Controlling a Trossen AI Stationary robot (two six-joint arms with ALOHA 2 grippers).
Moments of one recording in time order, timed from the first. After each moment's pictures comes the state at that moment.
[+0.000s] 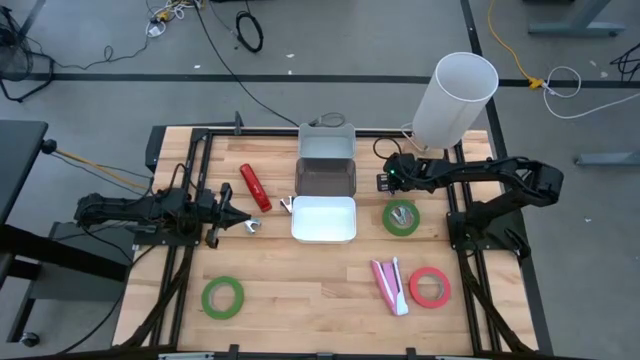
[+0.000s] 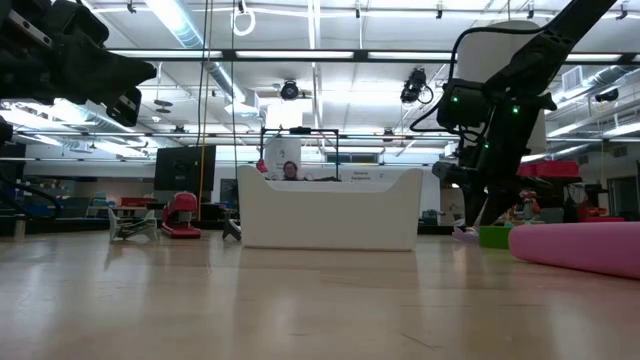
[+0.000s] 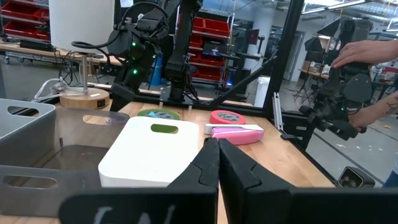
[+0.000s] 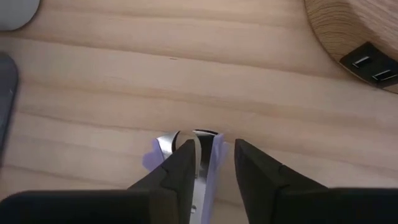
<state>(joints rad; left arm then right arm) -0.06 0.01 0.01 0.05 0.00 -0.17 -0.47 1.41 0.61 -0.38 0.28 0.91</state>
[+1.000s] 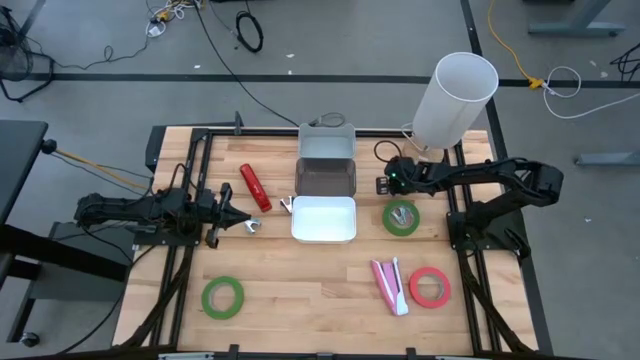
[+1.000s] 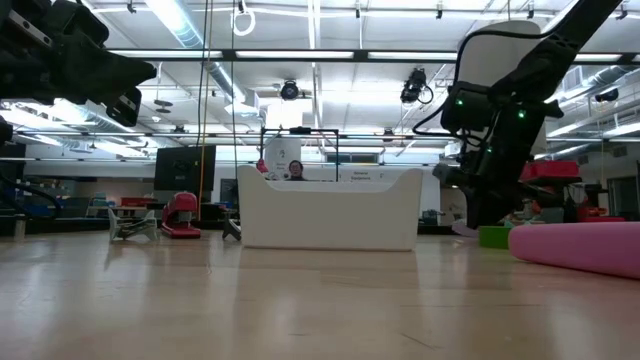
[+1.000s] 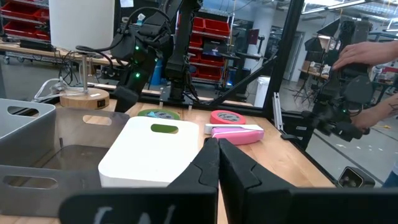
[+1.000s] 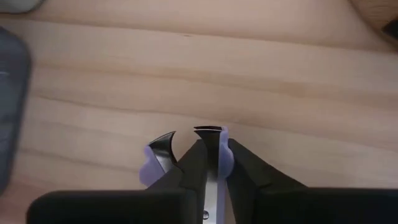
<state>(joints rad) -0.06 0.01 0.01 0.05 0.00 -0.17 -0.46 1.41 0.55 -0.29 0.22 0.93</state>
